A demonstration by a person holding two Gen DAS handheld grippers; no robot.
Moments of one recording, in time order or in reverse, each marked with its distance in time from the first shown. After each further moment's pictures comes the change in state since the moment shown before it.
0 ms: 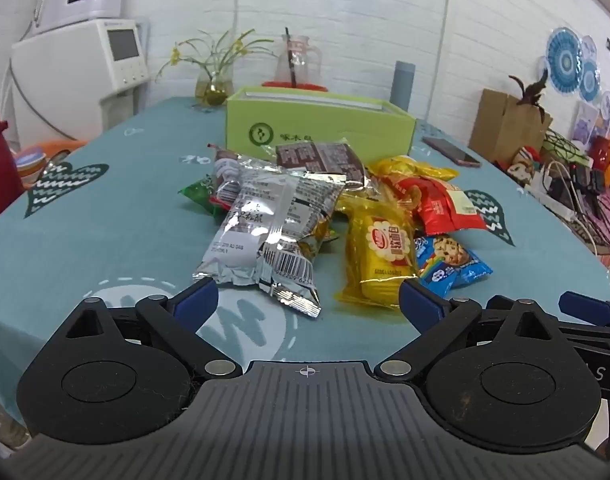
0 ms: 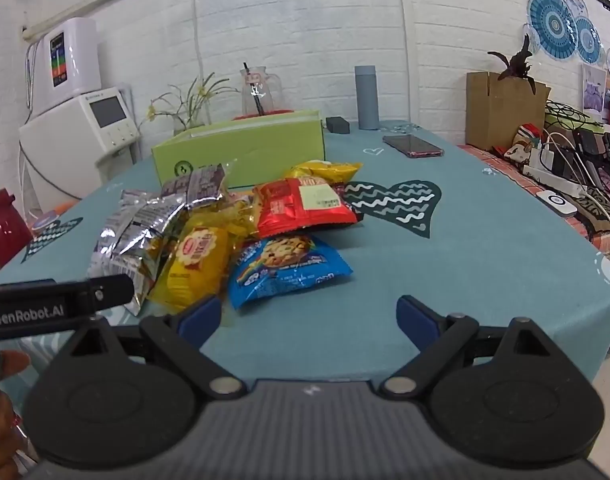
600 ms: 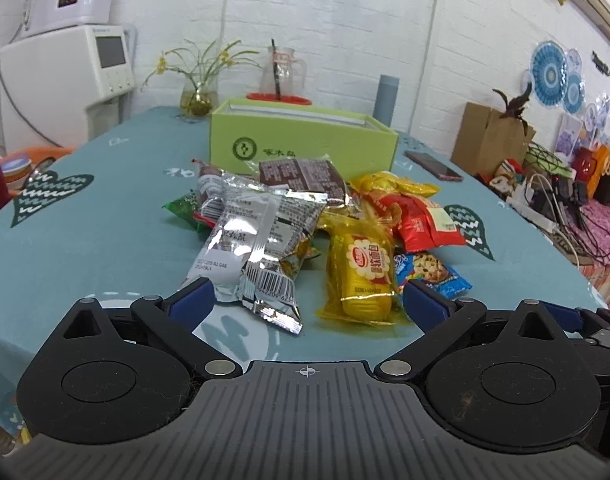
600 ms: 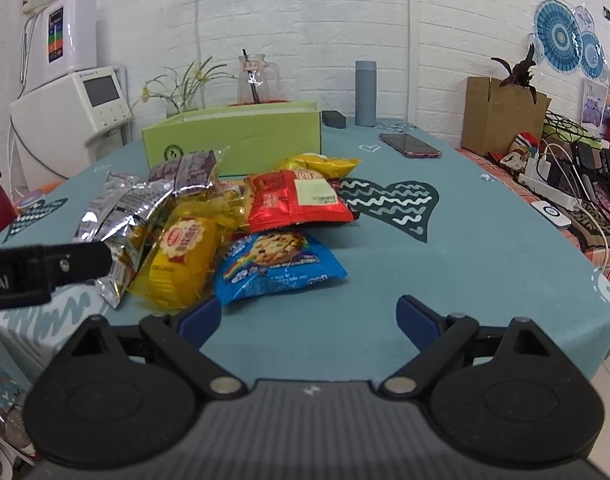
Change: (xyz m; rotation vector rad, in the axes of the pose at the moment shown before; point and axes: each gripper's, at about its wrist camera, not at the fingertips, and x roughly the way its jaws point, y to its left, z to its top) left arm -0.005 0.003 0.008 -0.012 -0.042 -0.061; right arm 0.017 0.008 0.003 -0.065 0.024 -0.051
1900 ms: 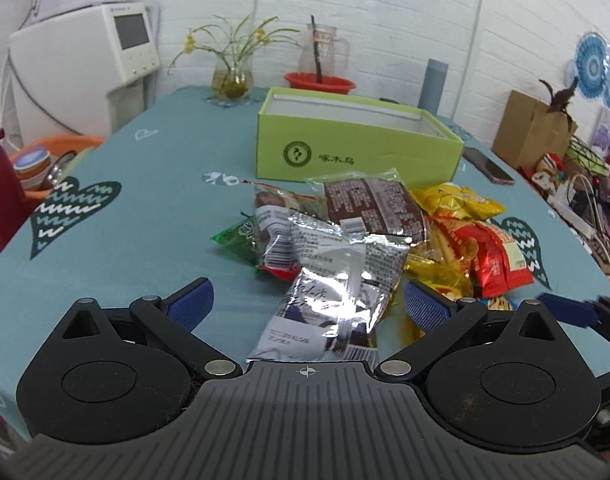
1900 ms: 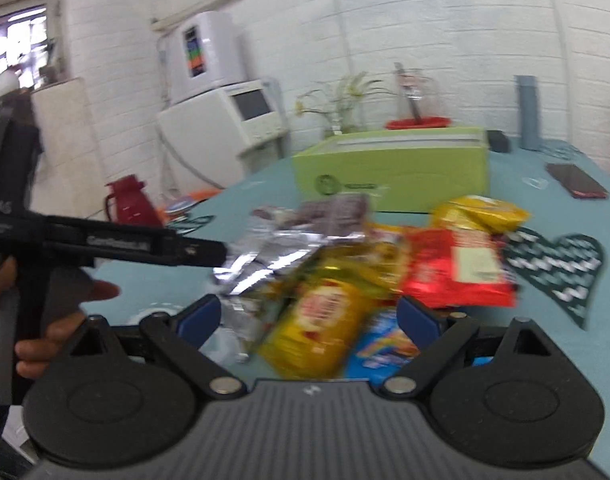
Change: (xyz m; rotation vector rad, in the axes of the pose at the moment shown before) left arm 0.040 0.051 0.058 0.003 0.132 0.067; right arm 0.032 0.026 0.047 -0.110 -0.011 0.587
